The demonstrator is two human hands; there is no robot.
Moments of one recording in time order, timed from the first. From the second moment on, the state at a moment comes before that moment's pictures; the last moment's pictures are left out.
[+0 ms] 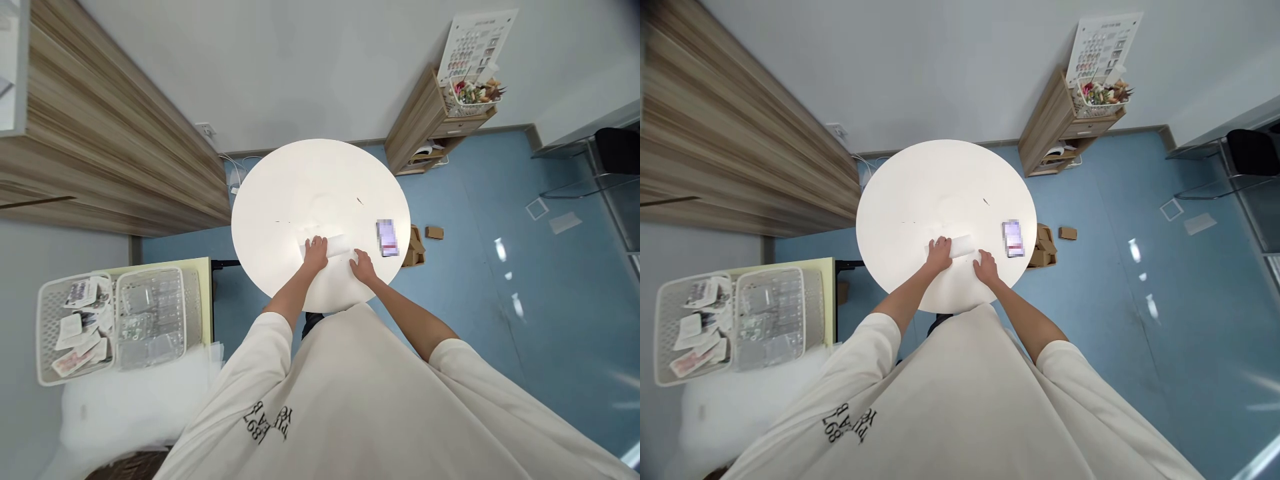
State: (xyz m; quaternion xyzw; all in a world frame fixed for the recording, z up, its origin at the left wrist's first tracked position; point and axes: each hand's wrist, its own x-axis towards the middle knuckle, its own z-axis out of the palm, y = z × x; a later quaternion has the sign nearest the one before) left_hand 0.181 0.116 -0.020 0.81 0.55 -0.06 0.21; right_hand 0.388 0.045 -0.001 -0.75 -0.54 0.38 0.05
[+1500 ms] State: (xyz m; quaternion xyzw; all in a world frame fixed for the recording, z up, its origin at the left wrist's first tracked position) left_hand 0.129 0.023 0.008 0.69 0.65 0.03 0.31; right_hand 0.308 0.049 -0.002 -0.64 -0.66 0.39 0.04
